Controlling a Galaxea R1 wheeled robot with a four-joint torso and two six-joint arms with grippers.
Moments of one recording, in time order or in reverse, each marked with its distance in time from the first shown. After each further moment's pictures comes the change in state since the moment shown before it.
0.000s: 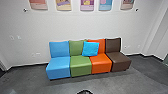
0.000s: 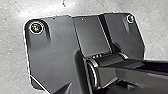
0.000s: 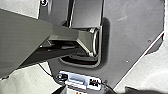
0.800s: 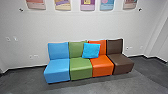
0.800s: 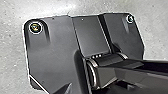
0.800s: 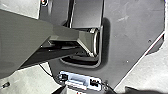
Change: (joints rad) left arm 0.000 0.003 0.000 0.000 0.000 0.000; right arm 0.000 0.000 0.000 0.000 0.000 0.000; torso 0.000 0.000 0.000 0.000
